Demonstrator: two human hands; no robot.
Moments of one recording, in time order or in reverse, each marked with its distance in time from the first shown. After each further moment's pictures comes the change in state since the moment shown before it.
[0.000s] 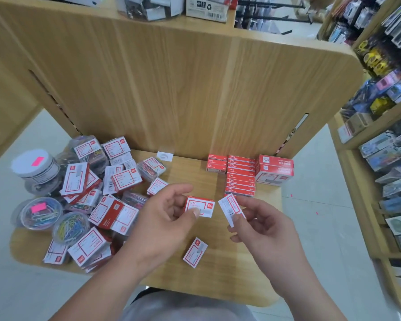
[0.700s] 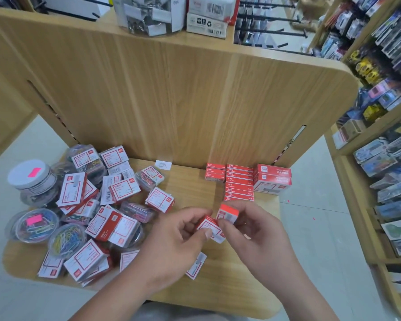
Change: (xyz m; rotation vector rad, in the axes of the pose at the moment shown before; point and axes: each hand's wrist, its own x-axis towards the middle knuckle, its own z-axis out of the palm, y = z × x) left_hand -0.005 0.005 0.012 0.073 -0.183 0.064; right_hand 0.014 -0.004 0.007 -0.144 -0.111 -0.245
